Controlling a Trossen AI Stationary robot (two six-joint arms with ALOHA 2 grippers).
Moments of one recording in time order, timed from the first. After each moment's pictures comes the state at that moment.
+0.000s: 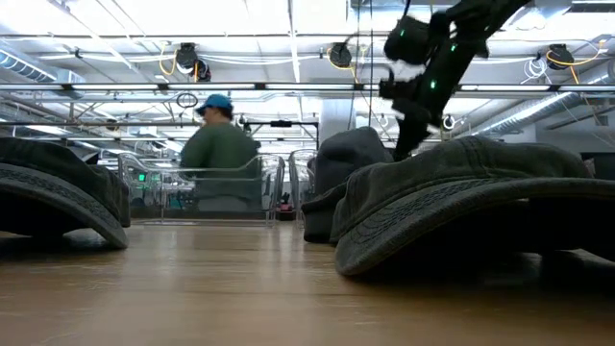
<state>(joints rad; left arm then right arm) -0.30 1.06 1.22 -0.29 -0.75 -0.15 -0.42 1.39 0.96 -0.50 0.19 0.01</state>
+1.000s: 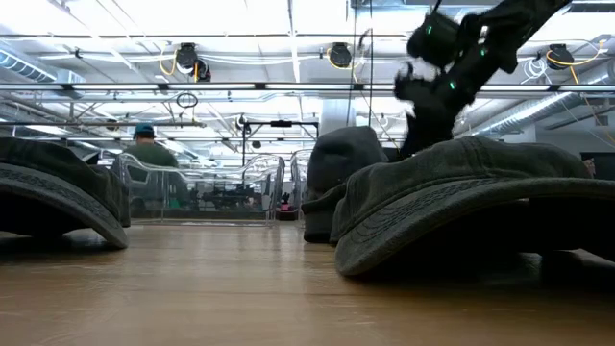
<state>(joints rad) -0.30 1.06 1.22 -0.29 -0.75 -0.18 -0.38 1.26 0.74 -0.25 0.02 0.16</state>
